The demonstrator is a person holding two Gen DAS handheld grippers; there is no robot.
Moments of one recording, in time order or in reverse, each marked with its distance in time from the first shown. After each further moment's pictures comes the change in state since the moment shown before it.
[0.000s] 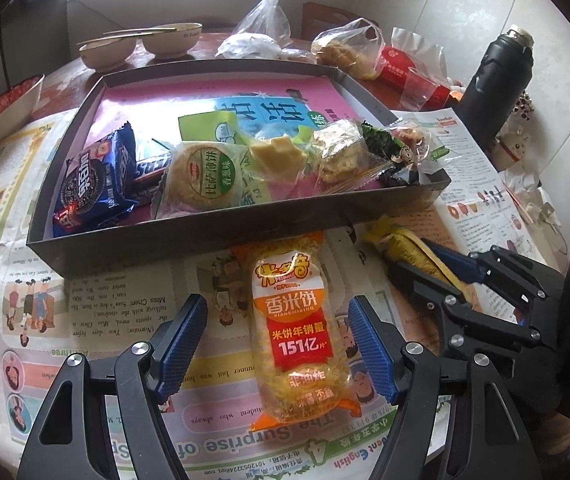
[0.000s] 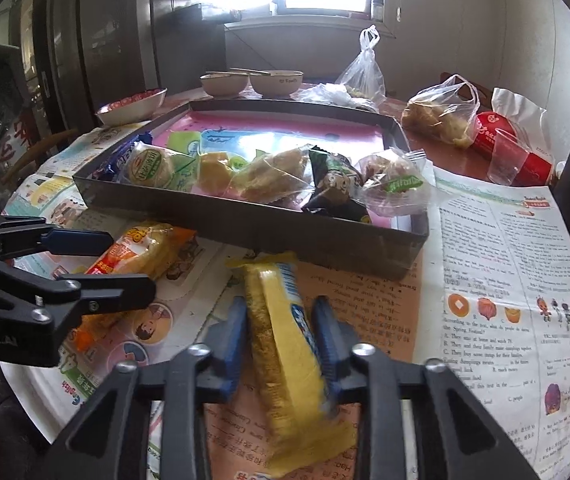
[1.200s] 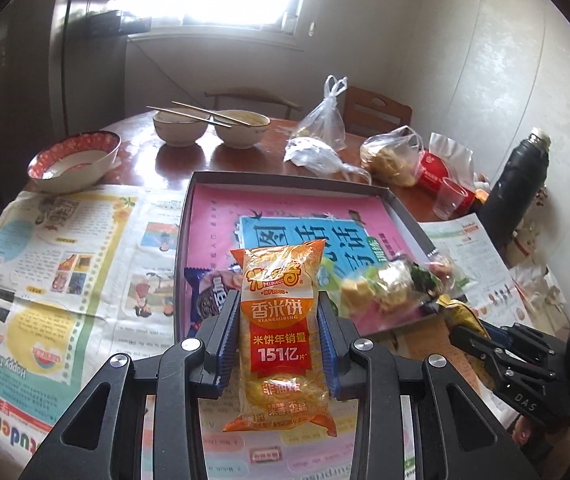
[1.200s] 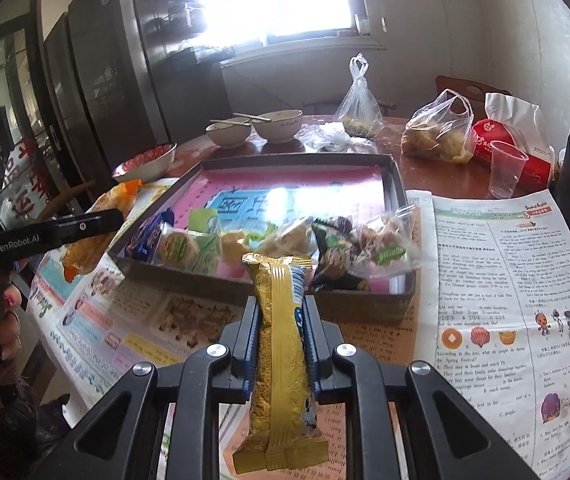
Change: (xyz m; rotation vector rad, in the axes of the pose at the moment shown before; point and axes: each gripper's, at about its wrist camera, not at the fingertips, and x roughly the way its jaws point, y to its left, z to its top) left arm -0.071 0.062 0.039 -0.112 -0.267 0.065; right arm -0.033 -0.015 0.038 0.123 -0.095 0.093
